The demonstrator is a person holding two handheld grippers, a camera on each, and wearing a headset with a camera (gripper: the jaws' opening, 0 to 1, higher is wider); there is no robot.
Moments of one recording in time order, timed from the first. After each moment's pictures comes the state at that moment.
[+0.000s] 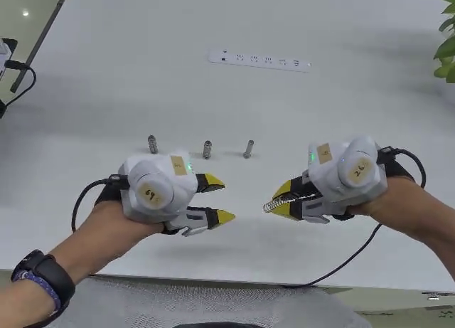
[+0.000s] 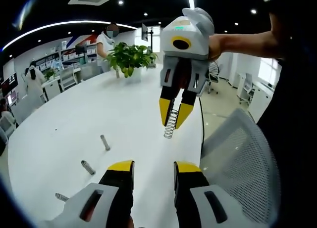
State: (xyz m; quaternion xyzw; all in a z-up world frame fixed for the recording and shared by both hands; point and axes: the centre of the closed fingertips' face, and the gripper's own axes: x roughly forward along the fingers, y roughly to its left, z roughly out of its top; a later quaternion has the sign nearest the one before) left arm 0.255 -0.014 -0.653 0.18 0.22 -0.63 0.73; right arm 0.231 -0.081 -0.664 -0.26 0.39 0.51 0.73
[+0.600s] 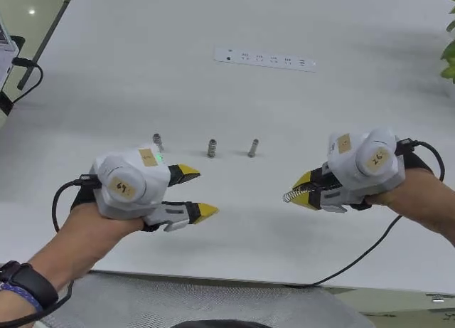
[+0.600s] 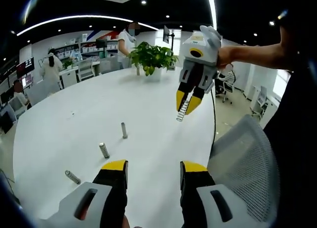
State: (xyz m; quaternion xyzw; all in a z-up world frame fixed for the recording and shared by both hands) left arm 0.278 0.028 -0.654 0.14 0.24 -0.57 0.78; right arm 0.250 -0.110 -0.670 -0.26 0.40 0.48 0.73
